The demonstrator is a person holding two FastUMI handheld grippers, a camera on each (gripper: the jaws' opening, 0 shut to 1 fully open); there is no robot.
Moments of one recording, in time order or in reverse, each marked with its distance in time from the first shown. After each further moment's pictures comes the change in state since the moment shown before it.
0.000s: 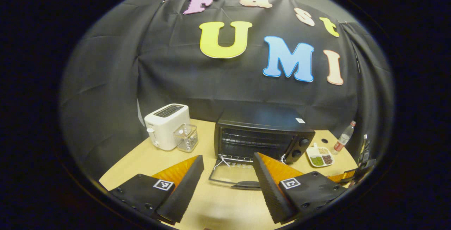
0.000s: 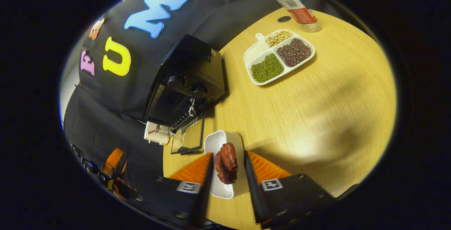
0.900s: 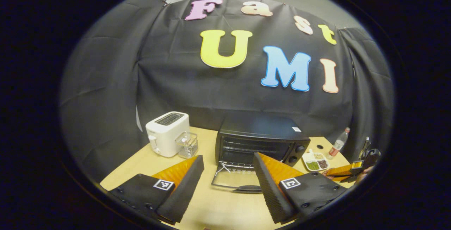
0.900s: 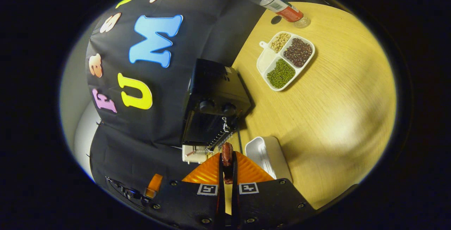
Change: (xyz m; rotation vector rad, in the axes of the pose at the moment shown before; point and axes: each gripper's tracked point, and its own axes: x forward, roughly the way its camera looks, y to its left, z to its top) left arm -0.016 0.006 0.032 -0.008 -0.090 -0.066; right arm -0.034 0.078 0.022 0.246 -0.112 0.275
